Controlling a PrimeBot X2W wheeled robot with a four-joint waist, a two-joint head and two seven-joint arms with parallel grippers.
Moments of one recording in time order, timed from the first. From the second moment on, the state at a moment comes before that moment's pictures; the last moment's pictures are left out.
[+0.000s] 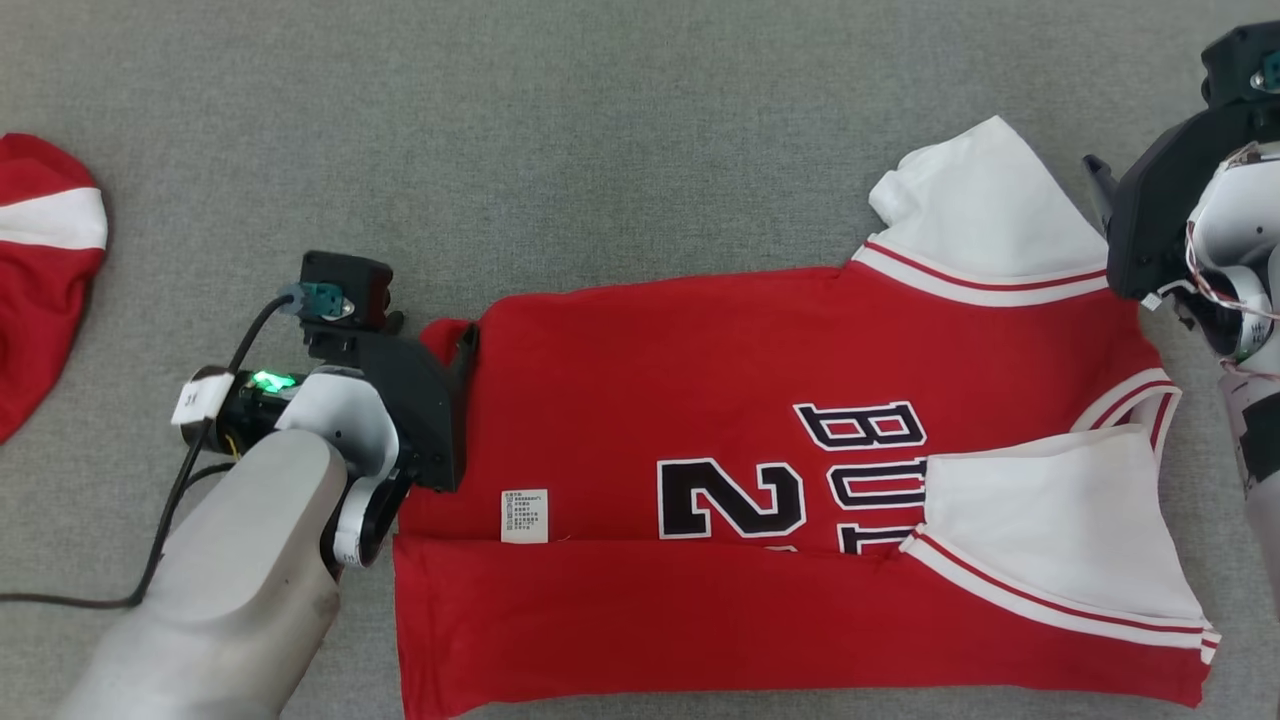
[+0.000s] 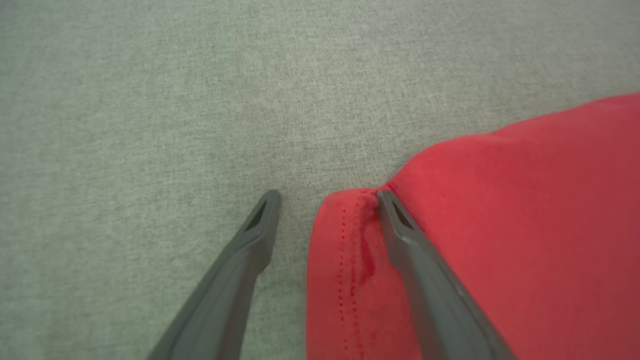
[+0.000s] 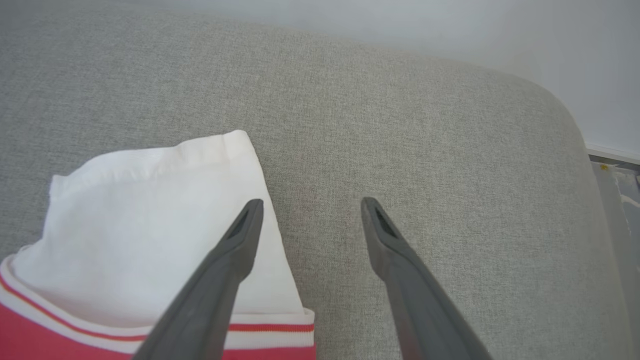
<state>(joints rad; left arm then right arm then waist) -0.80 0.32 -0.67 0.53 -0.67 0.17 0.26 -0.94 -0.35 0.10 0.64 0.17 0.13 0.62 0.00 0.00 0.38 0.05</state>
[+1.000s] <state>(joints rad) -0.83 0.29 -0.72 0.38 -0.63 0.23 0.28 -1.11 -0.39 0.16 0.85 0.17 0.13 0.55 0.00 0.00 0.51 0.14</state>
